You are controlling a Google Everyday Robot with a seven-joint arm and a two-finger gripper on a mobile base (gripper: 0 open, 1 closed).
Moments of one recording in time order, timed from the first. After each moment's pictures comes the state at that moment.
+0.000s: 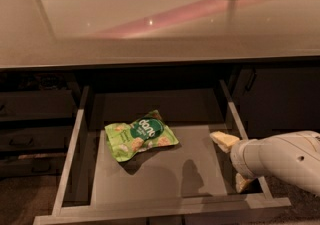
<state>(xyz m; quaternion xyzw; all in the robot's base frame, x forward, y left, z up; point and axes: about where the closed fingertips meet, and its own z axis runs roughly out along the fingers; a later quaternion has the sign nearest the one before) 0.450 -0.217 0.619 -0.82 0.52 -0.12 0.21</state>
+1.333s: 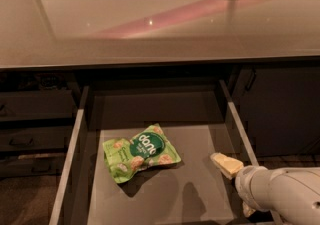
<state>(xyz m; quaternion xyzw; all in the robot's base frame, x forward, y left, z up) 0.386 -0.211 0.613 -0.85 0.46 -0.15 0.21</state>
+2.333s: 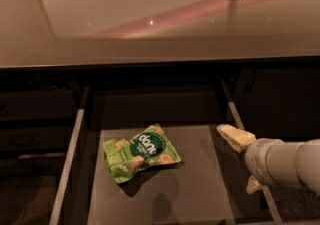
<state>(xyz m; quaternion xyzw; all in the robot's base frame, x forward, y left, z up) 0.414 -0.210 0.708 -0.82 0.48 -0.16 0.26</state>
